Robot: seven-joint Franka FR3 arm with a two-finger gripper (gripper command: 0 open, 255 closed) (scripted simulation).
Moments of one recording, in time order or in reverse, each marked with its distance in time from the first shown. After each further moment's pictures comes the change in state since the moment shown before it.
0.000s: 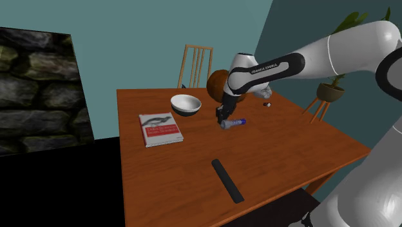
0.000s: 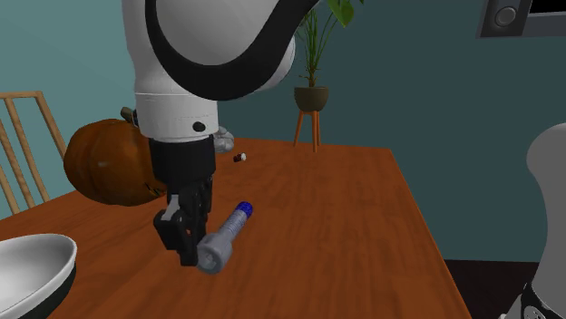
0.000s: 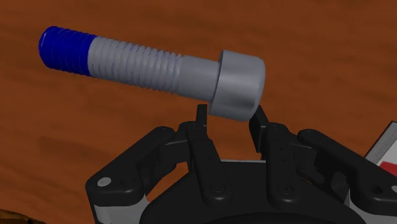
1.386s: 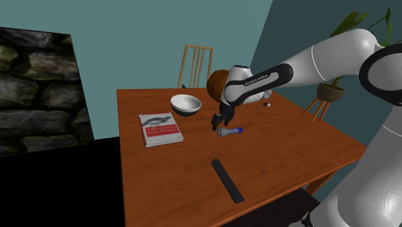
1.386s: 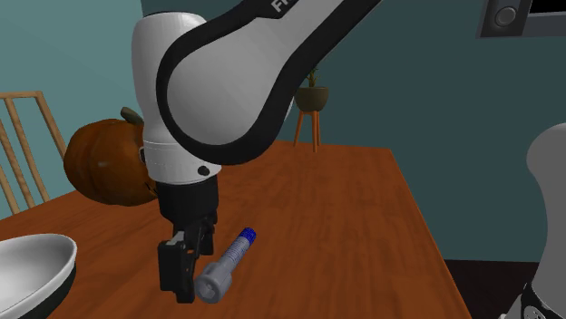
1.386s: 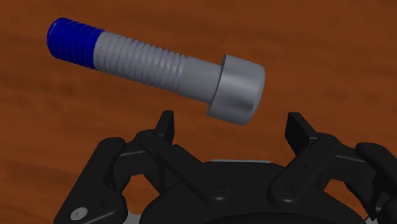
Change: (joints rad) arm 0.000 0.079 0.001 -0.045 0.005 0.123 -0.006
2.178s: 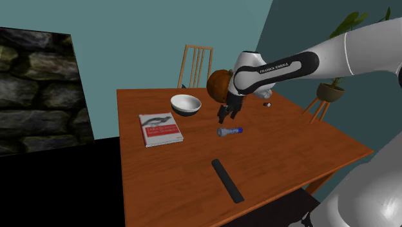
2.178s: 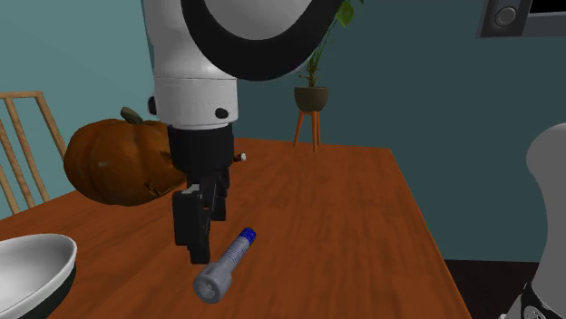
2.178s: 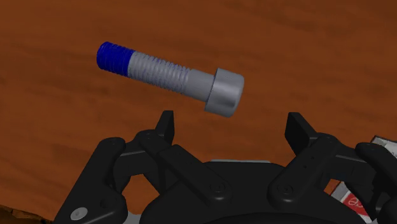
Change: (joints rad) arm 0.004 -0.174 0.002 -0.031 -0.027 -0.142 0.018
